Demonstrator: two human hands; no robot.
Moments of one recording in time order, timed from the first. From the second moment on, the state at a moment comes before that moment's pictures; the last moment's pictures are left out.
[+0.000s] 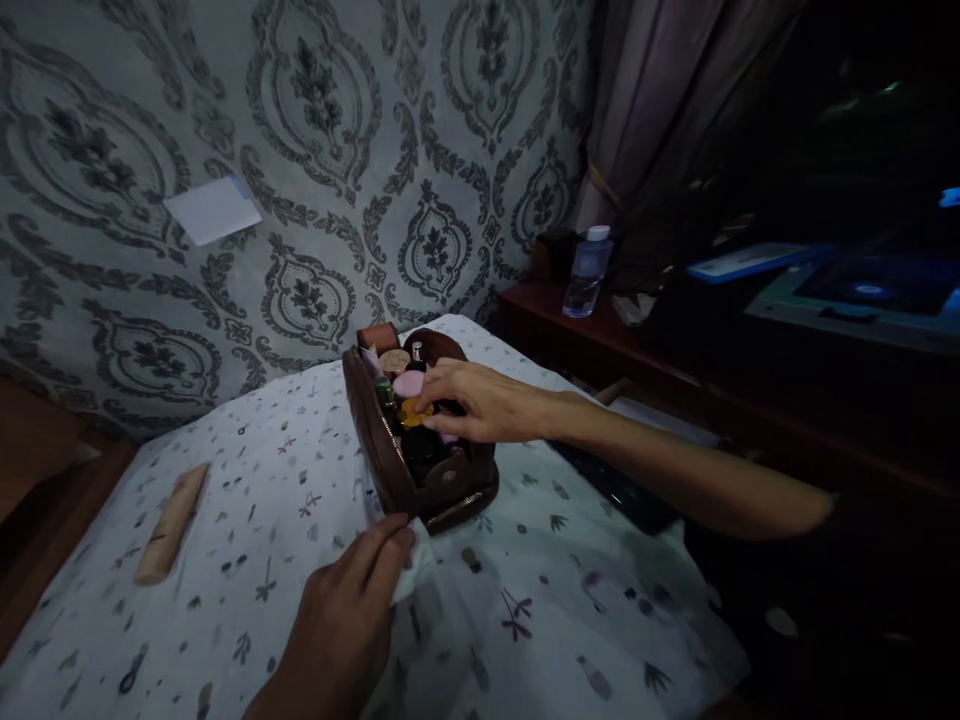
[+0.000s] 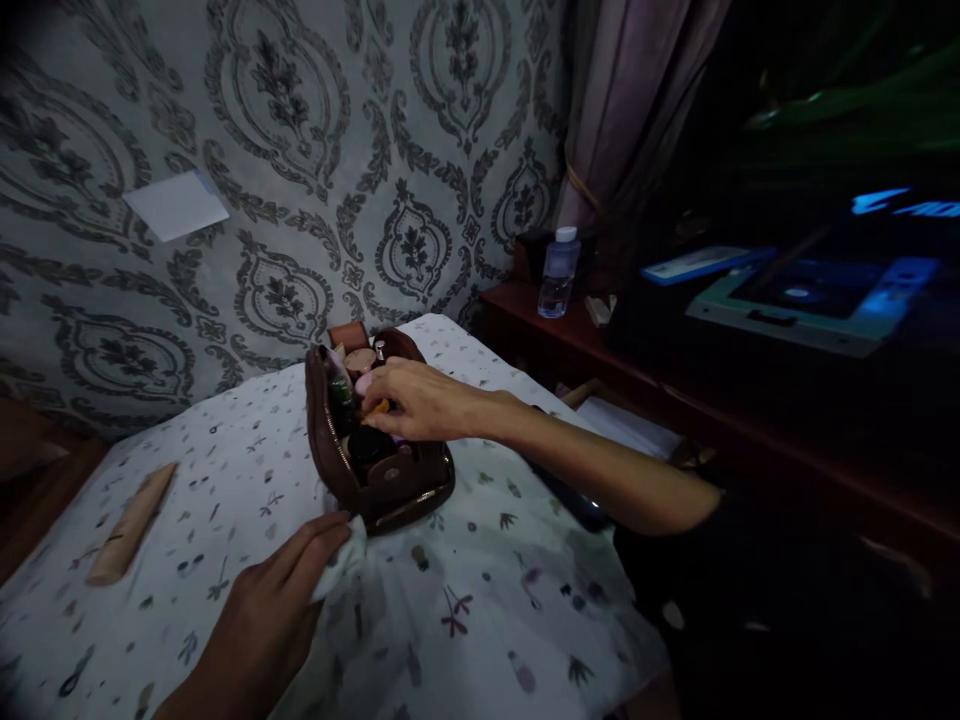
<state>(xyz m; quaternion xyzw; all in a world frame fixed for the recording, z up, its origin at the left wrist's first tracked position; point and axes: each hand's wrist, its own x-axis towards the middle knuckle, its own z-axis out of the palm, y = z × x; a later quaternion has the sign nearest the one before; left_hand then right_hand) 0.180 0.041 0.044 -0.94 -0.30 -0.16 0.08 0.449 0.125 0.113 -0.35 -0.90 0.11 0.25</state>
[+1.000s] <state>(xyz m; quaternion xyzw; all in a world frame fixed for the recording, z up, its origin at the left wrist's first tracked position) 0.152 0.030 0.016 -0.94 -0.31 -0.14 0.04 0.394 0.139 0.109 -0.42 -0.90 0.04 0.13</state>
